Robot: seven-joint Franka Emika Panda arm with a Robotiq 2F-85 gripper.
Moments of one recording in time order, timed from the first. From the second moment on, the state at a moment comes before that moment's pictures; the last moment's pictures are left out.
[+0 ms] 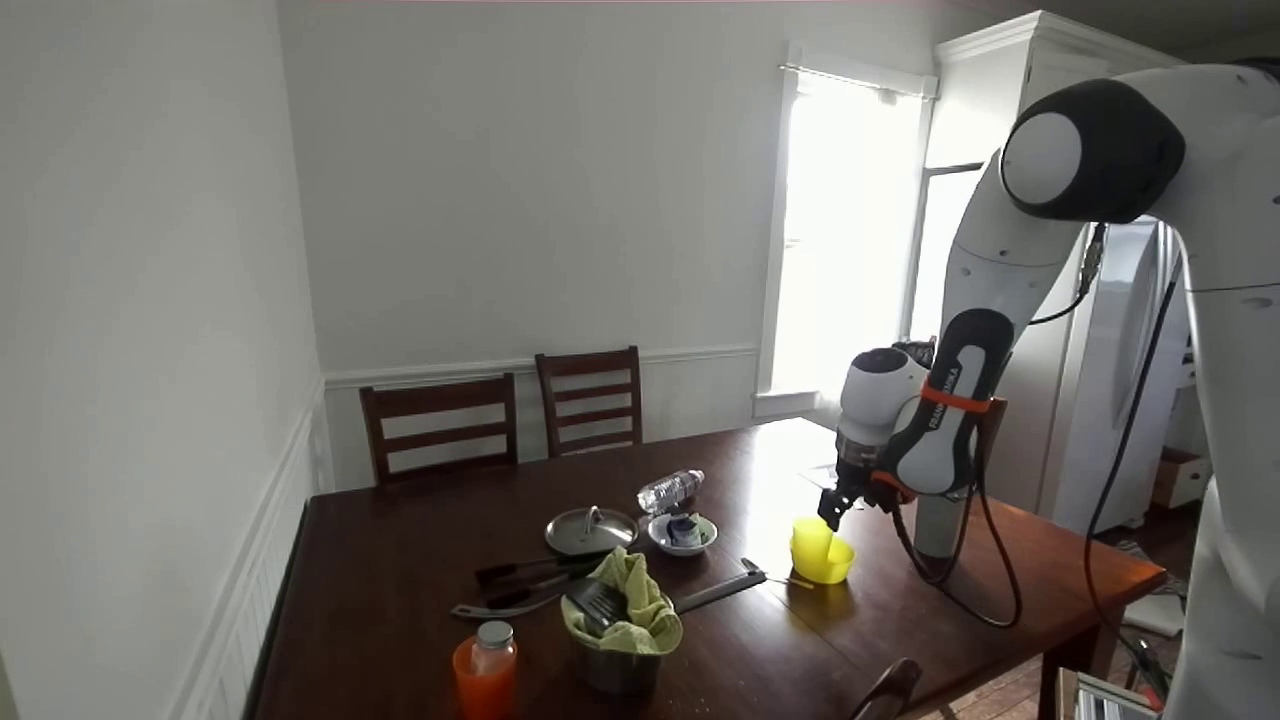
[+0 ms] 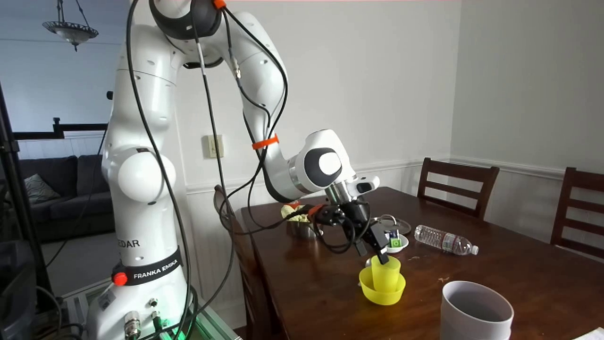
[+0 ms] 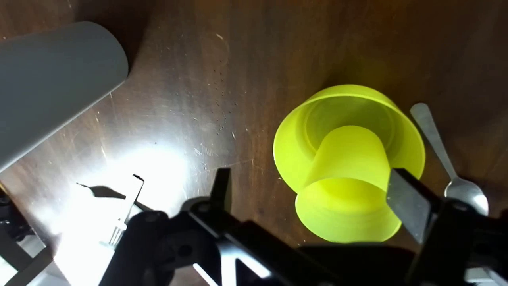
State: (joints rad) arm -0.05 0.25 -0.69 -2.52 -0.79 3.07 0.49
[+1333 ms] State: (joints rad) arm -0.66 0.44 -0.04 -2.36 -0.23 3.16 0.17
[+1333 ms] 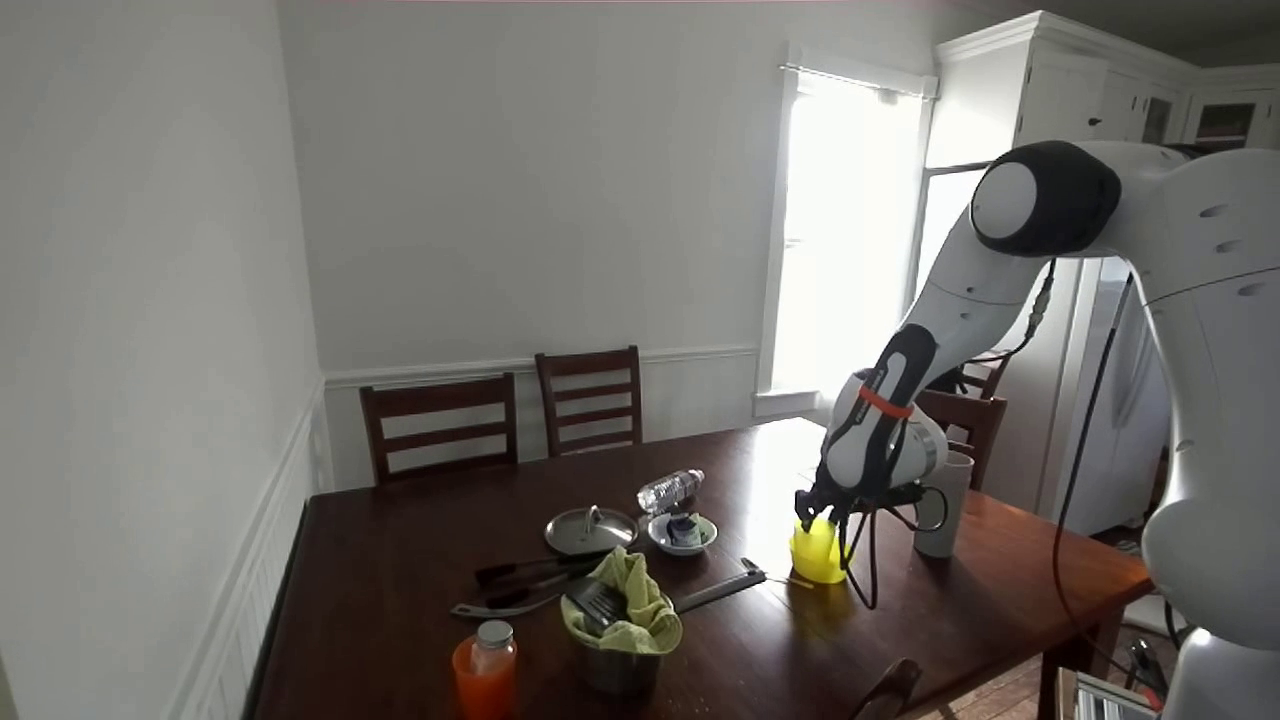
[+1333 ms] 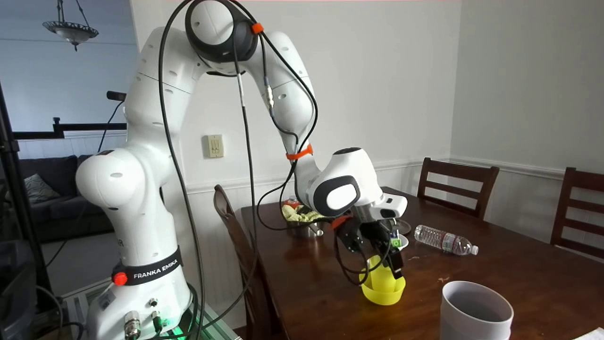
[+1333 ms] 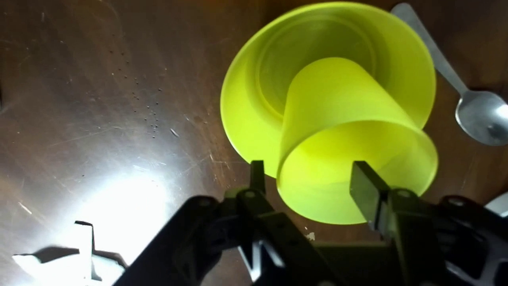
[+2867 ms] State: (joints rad) arm -0.79 0.32 -0.01 -2.36 -0.01 3.19 -0.08
